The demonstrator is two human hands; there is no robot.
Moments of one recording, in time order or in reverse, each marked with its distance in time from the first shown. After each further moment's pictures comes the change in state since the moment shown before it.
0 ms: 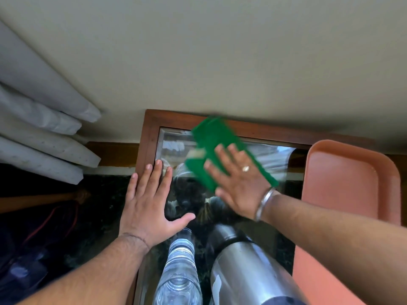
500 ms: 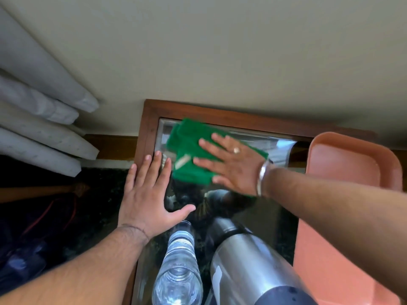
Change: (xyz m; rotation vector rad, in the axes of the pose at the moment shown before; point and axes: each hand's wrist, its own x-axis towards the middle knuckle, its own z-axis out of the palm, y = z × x) left_hand 0.001 0.001 0.000 0.011 0.017 -0.002; right_hand 0.026 0.016 -0.006 -0.081 0.048 -0.289
